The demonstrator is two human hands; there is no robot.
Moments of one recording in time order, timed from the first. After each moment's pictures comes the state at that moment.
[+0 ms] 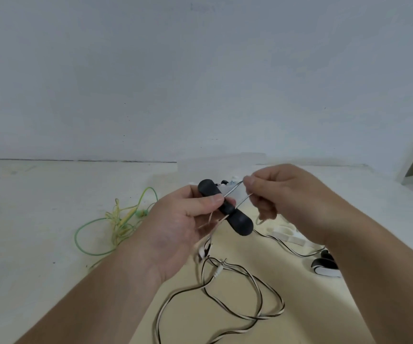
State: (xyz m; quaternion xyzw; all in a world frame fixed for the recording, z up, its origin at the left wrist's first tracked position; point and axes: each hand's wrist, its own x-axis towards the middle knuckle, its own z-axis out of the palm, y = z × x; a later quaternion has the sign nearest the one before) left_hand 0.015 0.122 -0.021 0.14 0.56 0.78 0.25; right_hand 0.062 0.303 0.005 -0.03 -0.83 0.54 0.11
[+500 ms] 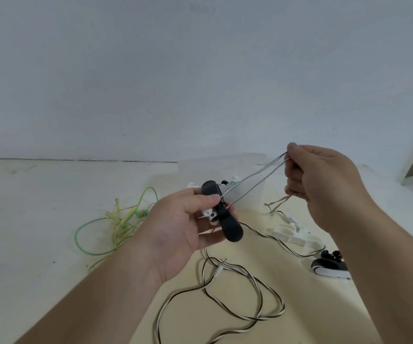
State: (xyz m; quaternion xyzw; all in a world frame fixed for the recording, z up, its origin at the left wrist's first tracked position) left_hand 0.013 0.121 -0.020 0.13 0.55 0.78 0.28; right_hand 0.060 0.319 0.013 -0.17 -0.69 0.64 0.30
